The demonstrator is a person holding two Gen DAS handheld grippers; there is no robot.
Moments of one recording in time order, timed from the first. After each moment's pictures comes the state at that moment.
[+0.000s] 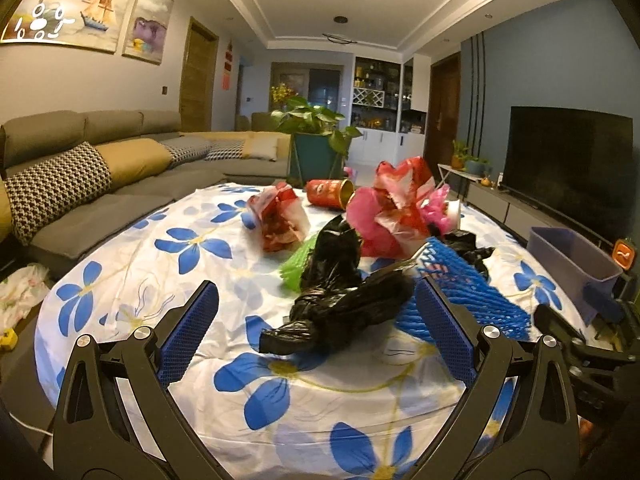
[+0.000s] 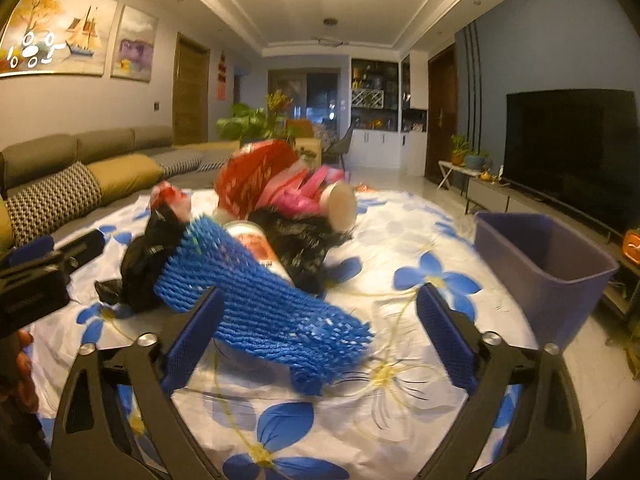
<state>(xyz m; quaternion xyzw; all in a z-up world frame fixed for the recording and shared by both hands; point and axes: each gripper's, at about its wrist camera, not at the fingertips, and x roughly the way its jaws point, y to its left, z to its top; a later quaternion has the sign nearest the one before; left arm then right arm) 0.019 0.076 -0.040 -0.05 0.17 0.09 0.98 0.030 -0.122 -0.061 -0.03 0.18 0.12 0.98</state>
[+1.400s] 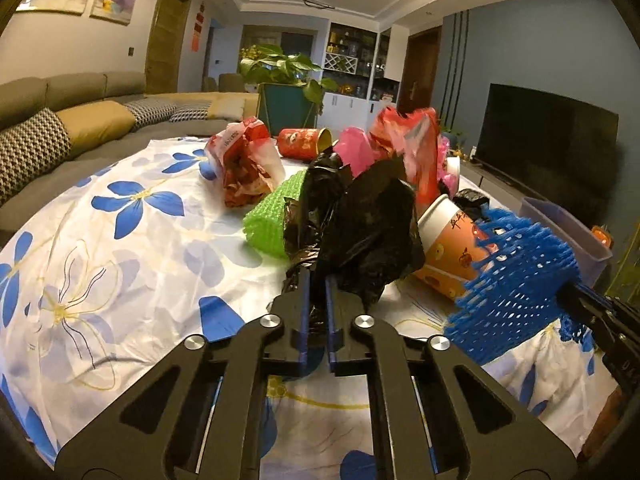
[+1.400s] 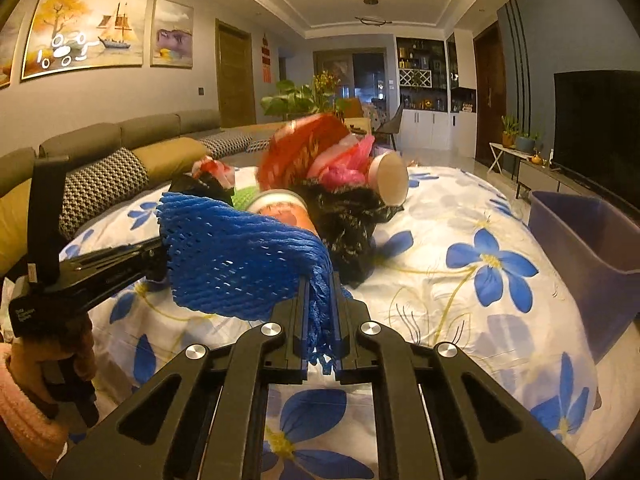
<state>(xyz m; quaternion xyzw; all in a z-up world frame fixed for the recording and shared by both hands) 0.069 0.099 -0.083 -0.08 0.23 0.02 0.97 0.031 -0.126 -0.068 -0.02 0.21 0.22 0.95</state>
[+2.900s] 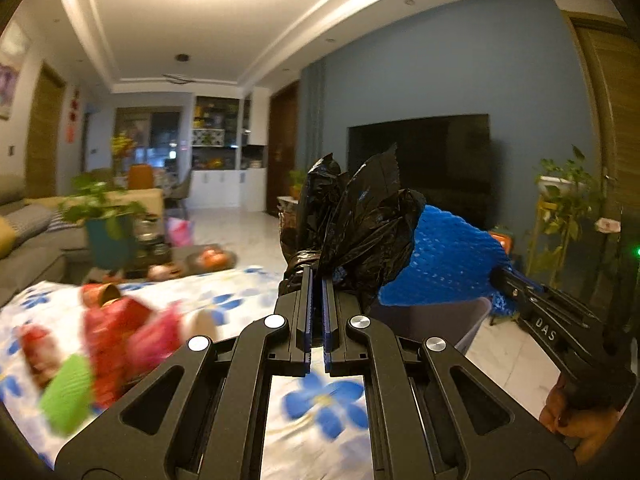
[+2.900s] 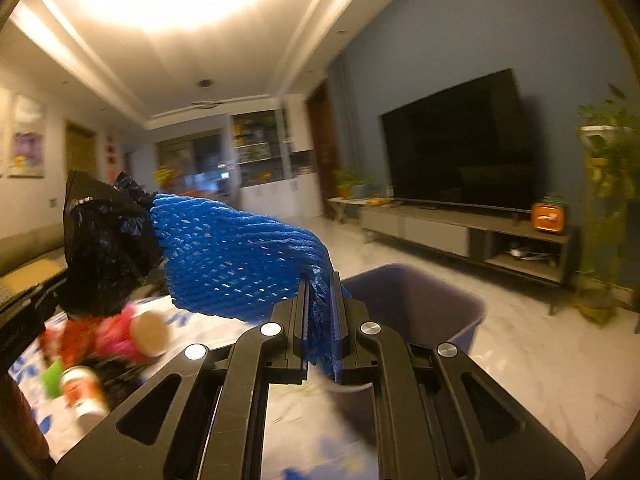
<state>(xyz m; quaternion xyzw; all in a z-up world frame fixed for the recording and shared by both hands) 0.127 -0.123 0.031 0.01 0.09 -0.21 0.97 0.055 -0.319 0.010 0.08 0.08 -0.09 0.99</state>
